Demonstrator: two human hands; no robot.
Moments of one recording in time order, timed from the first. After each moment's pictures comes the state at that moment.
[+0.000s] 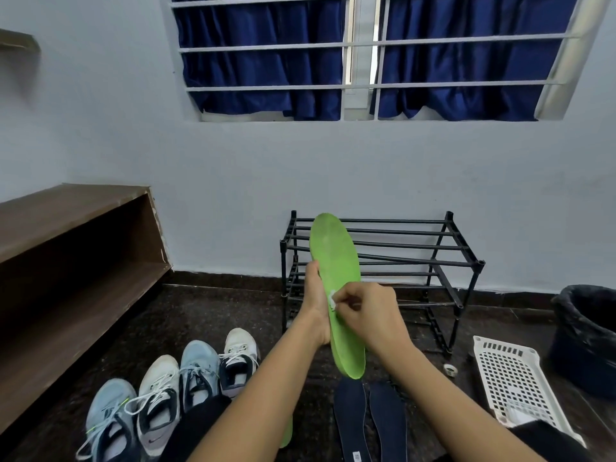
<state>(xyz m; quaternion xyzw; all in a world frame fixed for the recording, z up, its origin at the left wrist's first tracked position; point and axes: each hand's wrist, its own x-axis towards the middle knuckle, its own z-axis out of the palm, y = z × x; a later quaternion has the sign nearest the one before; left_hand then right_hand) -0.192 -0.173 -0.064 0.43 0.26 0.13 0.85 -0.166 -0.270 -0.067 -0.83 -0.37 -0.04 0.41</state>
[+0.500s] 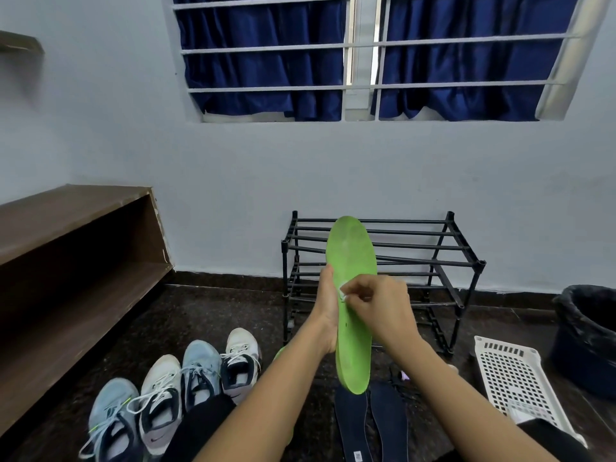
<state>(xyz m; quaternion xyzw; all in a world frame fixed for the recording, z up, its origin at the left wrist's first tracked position) -0.198 -0.187 -0.065 0.46 0.25 0.05 0.85 -0.158 -0.275 -0.061 -0.83 -0.35 -0.05 0.43</state>
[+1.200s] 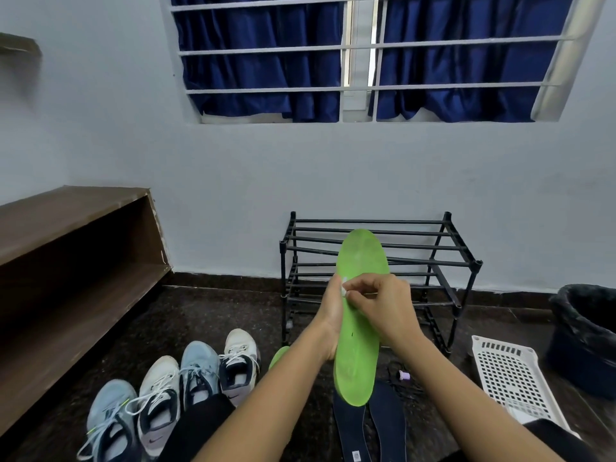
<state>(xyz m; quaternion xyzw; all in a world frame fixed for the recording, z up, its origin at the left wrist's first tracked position) -0.196 -0.196 -0.069 0.46 0.26 0.02 0.85 -0.149 -0.280 -0.063 -0.80 -0.33 -0.02 0.50</state>
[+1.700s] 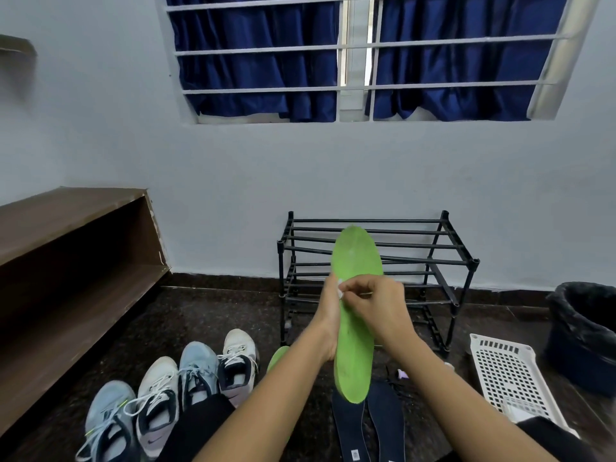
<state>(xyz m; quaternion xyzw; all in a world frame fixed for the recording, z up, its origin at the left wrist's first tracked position) -0.194 -0.196 -0.075 0.48 0.28 0.04 0.83 -0.152 -0.279 -0.065 -0.80 -0.34 -0.03 0.50</state>
